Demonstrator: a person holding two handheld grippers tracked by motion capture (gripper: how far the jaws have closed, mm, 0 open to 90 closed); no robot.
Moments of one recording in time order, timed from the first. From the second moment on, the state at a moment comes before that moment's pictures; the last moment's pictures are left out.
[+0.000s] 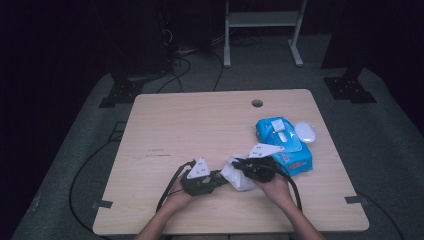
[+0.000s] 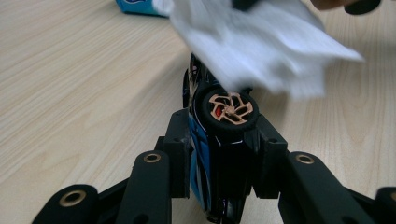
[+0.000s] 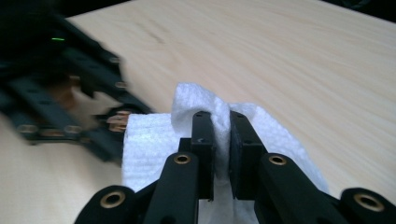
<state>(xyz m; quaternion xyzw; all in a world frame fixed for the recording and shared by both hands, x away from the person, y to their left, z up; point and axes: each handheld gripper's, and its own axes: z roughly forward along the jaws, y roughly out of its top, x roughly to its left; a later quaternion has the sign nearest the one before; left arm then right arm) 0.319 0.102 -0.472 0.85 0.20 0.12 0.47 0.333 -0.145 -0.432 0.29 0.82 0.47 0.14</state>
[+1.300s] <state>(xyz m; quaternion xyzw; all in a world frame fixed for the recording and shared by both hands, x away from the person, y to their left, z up) 0.321 0.102 -0.469 0.85 0.19 0.11 0.47 0.328 -0.133 -0.432 0.28 0.82 0.48 0.12</state>
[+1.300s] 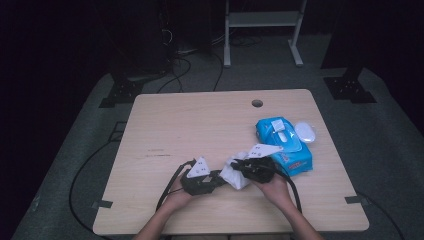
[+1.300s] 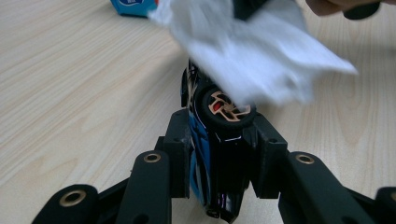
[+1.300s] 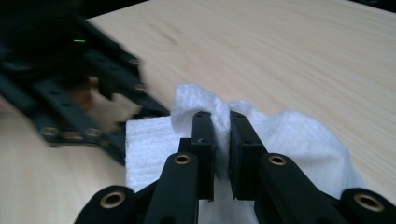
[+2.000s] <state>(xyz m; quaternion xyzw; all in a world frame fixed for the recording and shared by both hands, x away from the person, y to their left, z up) 0.321 0.100 -0.470 0.86 0.19 0.10 0.47 0.333 -0.142 -0.431 0.29 0.82 0.47 0.14</state>
